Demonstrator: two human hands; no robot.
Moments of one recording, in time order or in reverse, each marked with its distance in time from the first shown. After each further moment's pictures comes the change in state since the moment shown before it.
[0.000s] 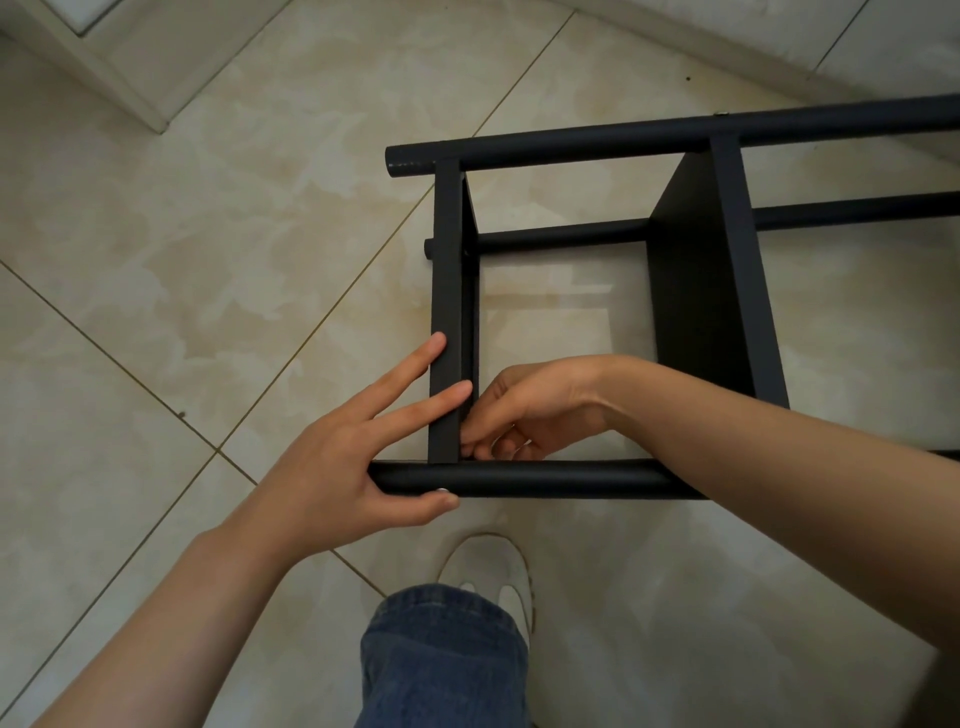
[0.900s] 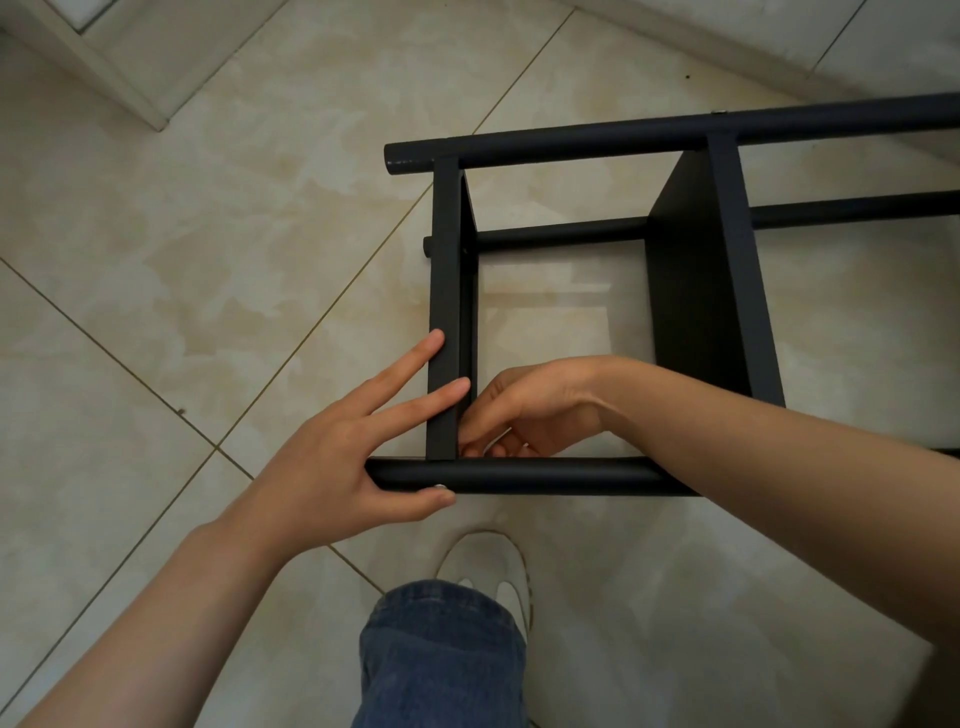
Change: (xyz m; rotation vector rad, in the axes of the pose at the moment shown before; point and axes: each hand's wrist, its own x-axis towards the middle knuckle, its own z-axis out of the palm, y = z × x) left_hand 0.000 0.002 -0.002 -0.013 -0.002 0.004; right_hand 0.004 0.003 0.004 0.049 0.003 0.008
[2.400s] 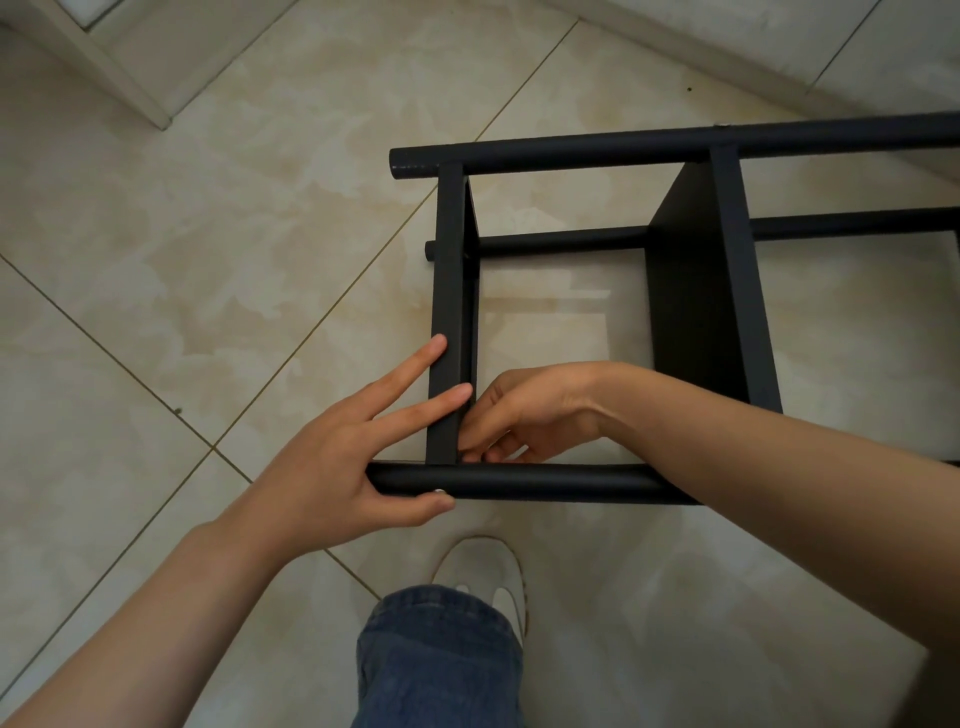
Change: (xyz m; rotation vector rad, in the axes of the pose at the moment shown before) left_hand 0.001 0.001 -0.001 0.017 -0.011 0.005; right_hand -0.002 -0.001 -0.001 -0.041 0.023 -0.007
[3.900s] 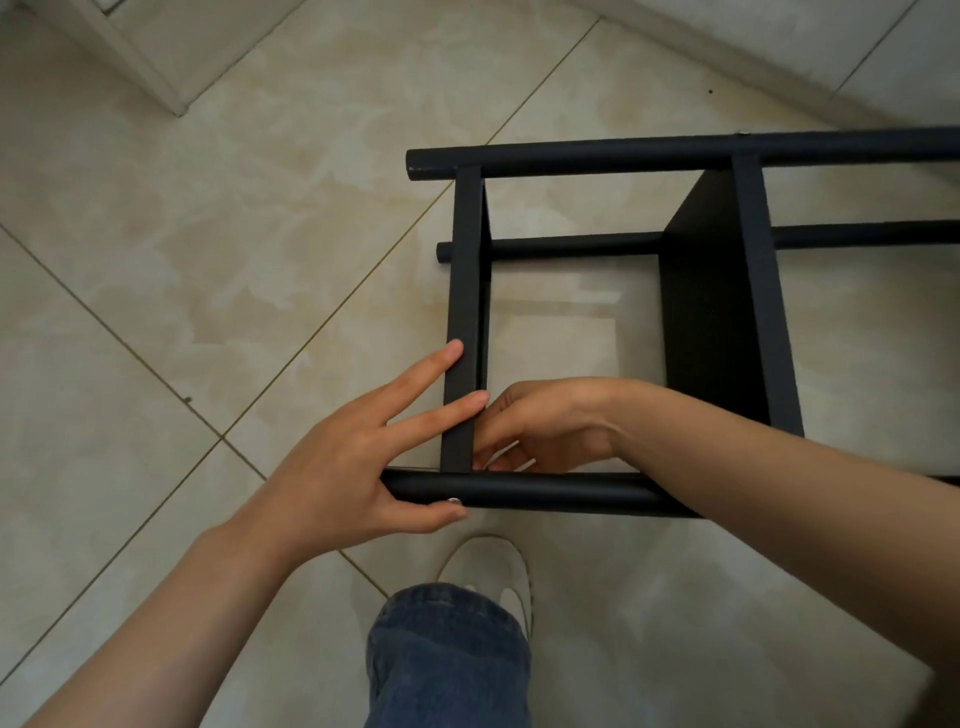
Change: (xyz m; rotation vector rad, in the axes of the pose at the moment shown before) left_hand -0.006 0.004 0.001 0.093 0.005 0.028; right_hand -0.002 0.000 0.019 0.071 0.069 0.018
